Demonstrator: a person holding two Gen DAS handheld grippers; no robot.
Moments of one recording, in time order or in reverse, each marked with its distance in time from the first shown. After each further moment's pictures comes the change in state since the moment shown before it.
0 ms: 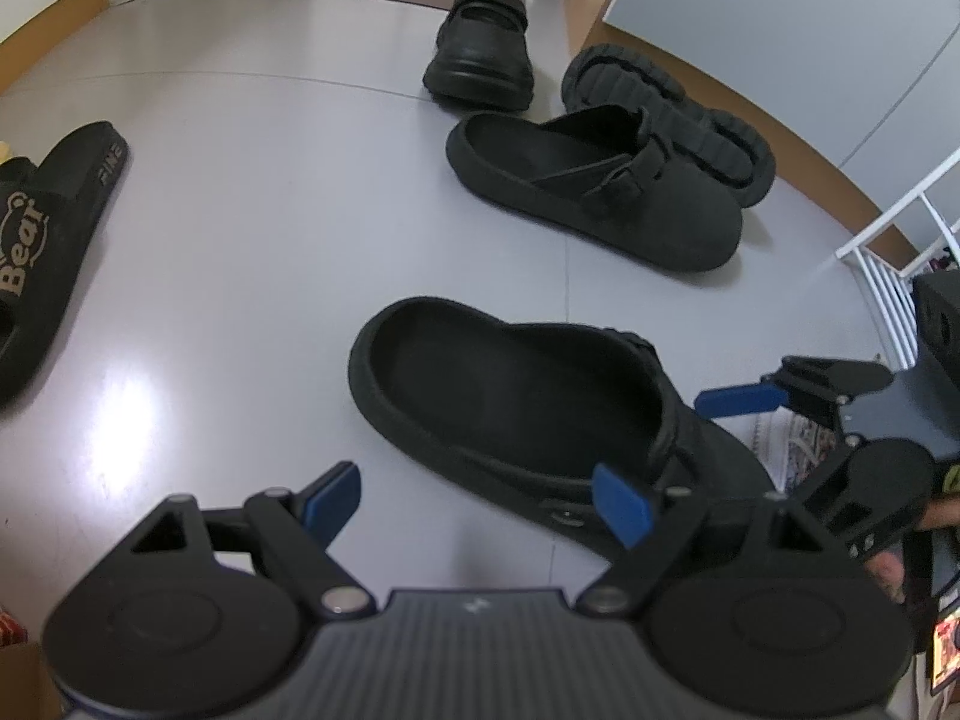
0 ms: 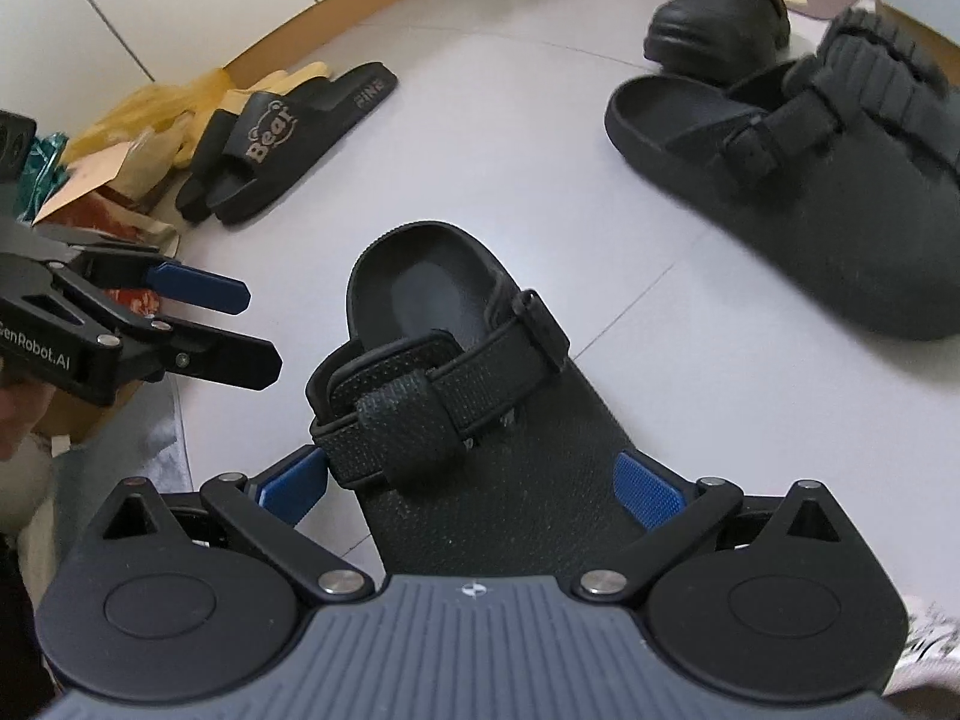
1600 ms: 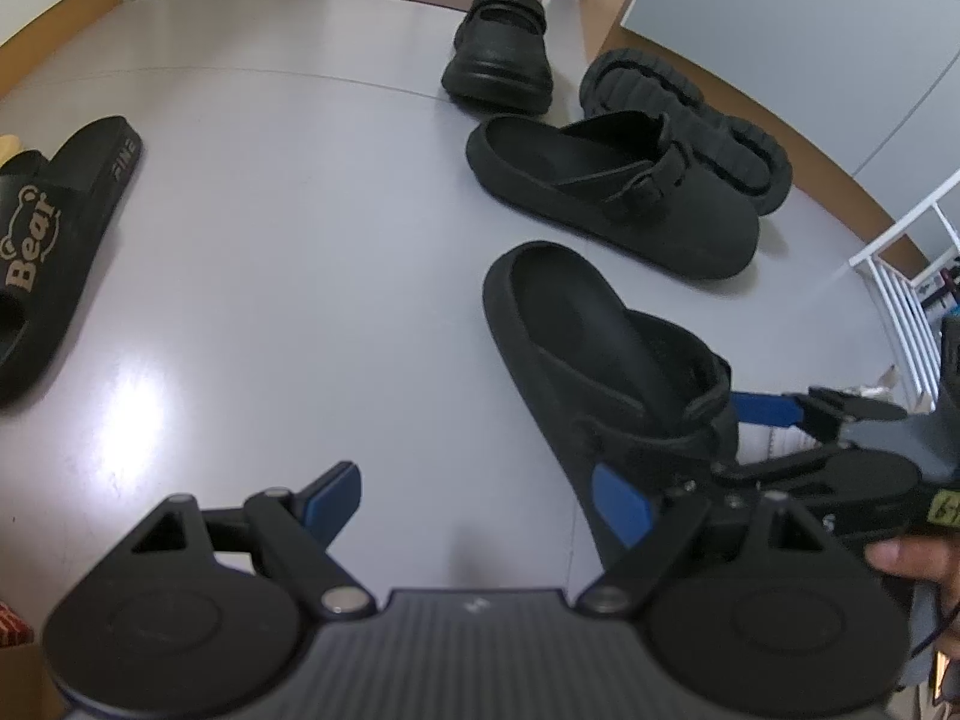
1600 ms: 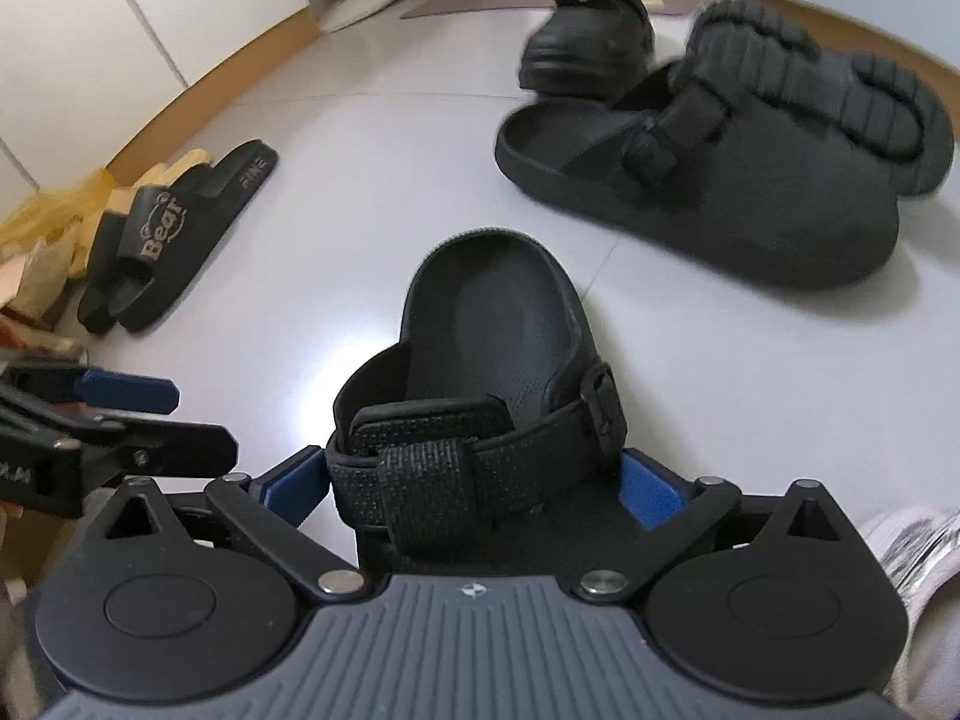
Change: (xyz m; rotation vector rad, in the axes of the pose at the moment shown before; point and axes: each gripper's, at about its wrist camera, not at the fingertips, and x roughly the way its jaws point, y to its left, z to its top) left arm 0.004 0.008 -0.001 -0.018 -0.007 0.019; right arm 0.006 0.012 -0.001 0.249 -0.138 -0.188
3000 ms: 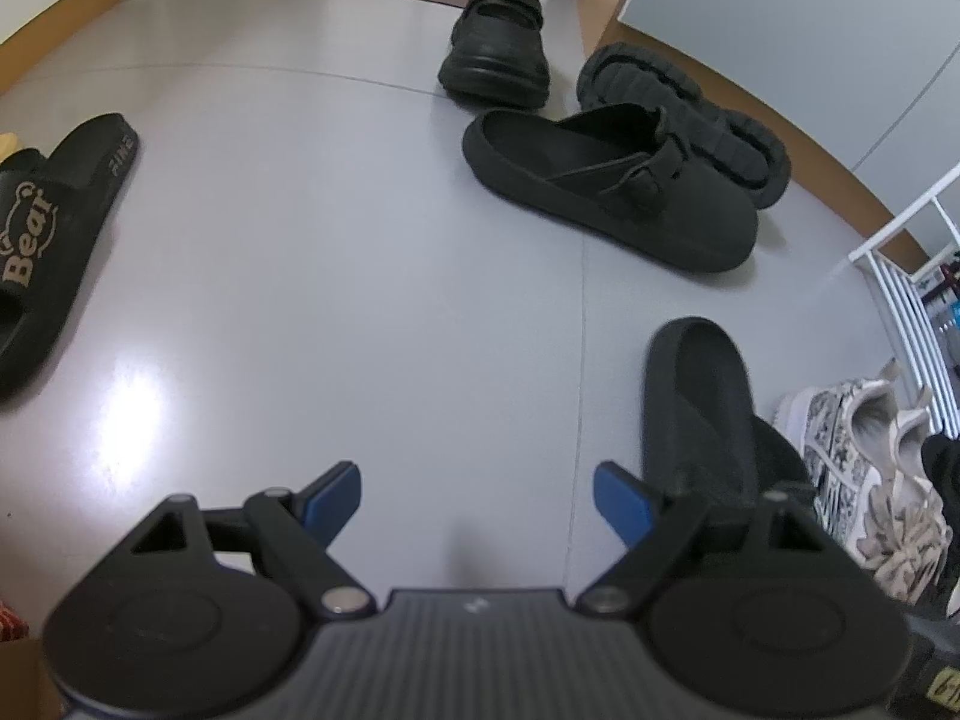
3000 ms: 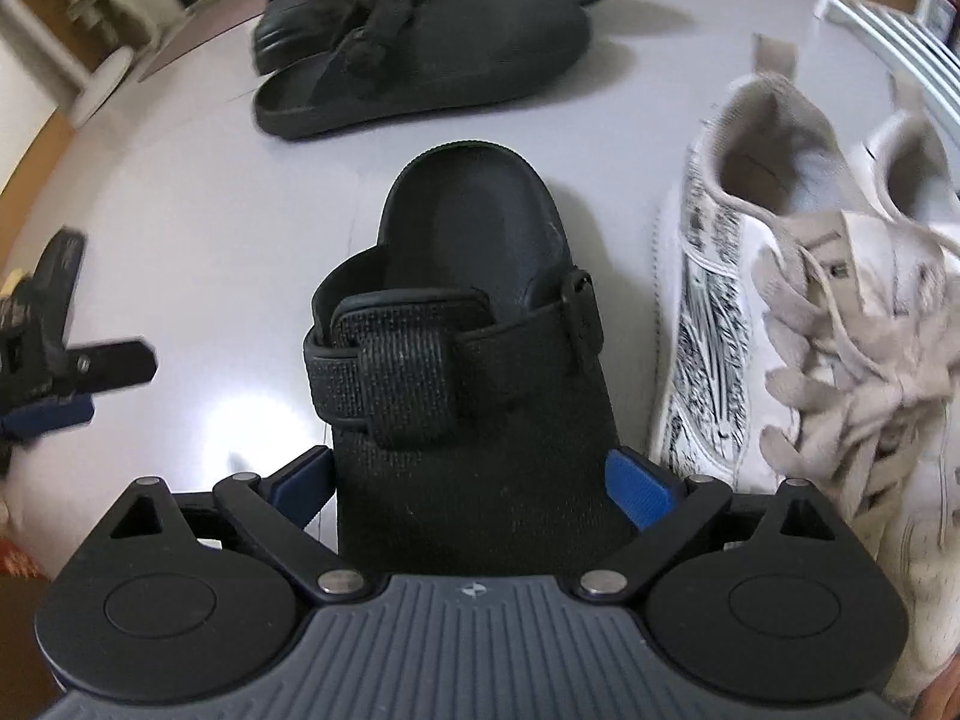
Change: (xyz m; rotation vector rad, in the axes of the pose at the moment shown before) left arm 0.003 -0.003 -0.005 0.001 0.007 0.004; right arm -0.044 0.010 -0.089 0.537 -0.001 -0.340
